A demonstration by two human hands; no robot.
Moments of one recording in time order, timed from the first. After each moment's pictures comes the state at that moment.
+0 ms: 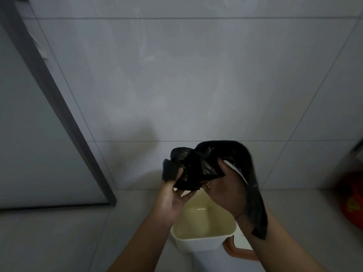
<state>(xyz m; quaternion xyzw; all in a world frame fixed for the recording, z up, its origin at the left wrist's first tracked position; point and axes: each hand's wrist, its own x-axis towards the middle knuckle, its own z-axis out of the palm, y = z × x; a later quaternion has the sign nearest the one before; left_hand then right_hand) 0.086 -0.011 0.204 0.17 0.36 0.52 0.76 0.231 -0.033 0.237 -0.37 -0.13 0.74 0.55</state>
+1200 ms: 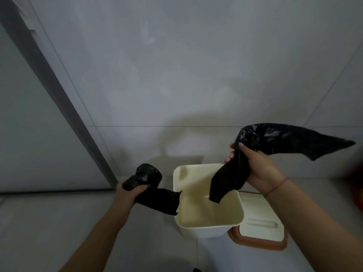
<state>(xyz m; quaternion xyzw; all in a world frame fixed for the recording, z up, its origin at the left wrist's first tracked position) -0.050 0.016 0.094 0.33 0.64 0.45 0.54 0.274 0.009 0.223 -0.43 -0.22 0.66 0.58</state>
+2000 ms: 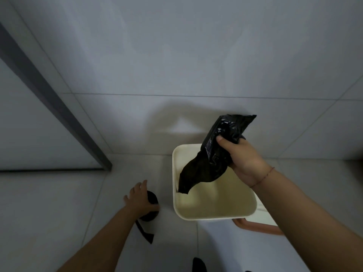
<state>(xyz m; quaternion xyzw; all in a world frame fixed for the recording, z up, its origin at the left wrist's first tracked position) -0.034 0.032 -0.048 0.59 0.74 -0.10 0.32 0.235 0.048 0.139 -0.58 -0.32 0.58 0.47</state>
